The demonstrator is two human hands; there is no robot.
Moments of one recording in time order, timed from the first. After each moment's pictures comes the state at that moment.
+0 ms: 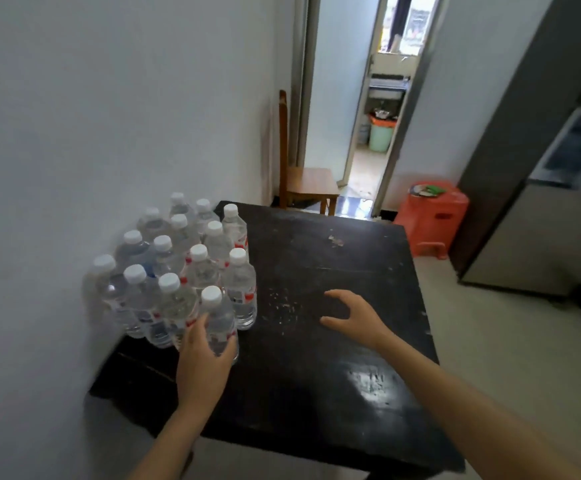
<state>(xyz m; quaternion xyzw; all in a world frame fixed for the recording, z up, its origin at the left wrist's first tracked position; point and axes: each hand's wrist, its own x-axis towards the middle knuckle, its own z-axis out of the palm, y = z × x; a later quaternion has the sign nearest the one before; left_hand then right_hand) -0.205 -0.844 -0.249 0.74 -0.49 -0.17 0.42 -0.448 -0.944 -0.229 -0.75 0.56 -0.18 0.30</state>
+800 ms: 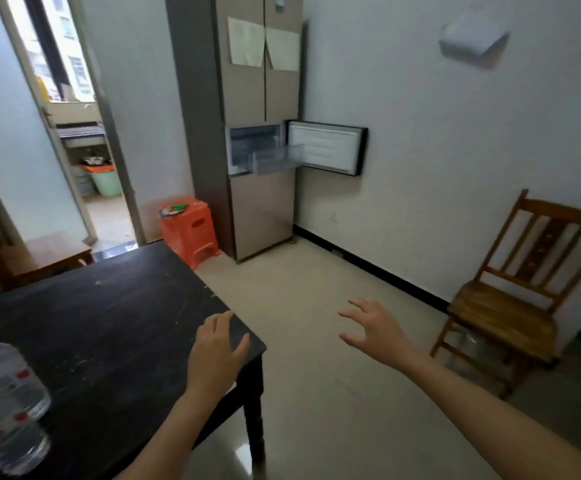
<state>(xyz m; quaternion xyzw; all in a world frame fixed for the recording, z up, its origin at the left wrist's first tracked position) -0.384 -0.712 -0.183 0.36 -0.85 -0.24 0.30 -0.598 -0.542 -0.168 -0.50 0.85 -0.16 0.01</state>
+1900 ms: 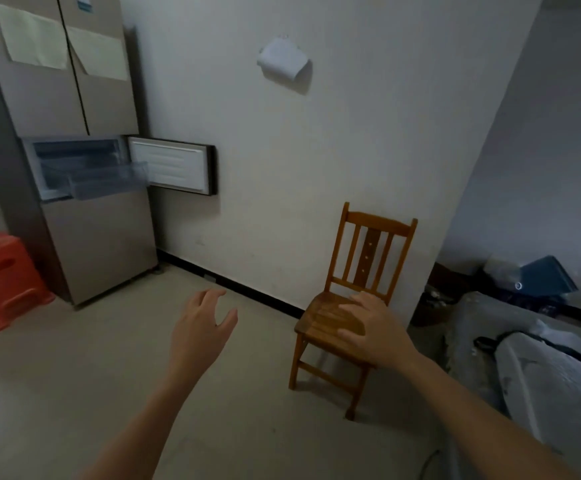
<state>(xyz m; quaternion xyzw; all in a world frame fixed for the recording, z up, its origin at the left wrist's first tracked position) -0.776 -0.441 -0.135 0.20 -0.88 -0.29 0.33 -0.893 -0.193 -0.116 -0.36 0.92 -0.14 -0.07</state>
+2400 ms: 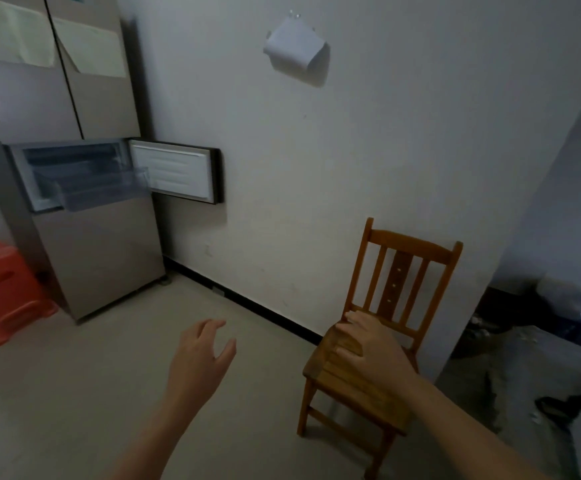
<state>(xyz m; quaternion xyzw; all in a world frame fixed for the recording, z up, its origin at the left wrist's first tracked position) -0.983 -0.494 -0.166 0.24 -0.88 -0.27 0.29 -1.131 -0.259 -0.152 -0.39 0.90 -0.18 -0.05</state>
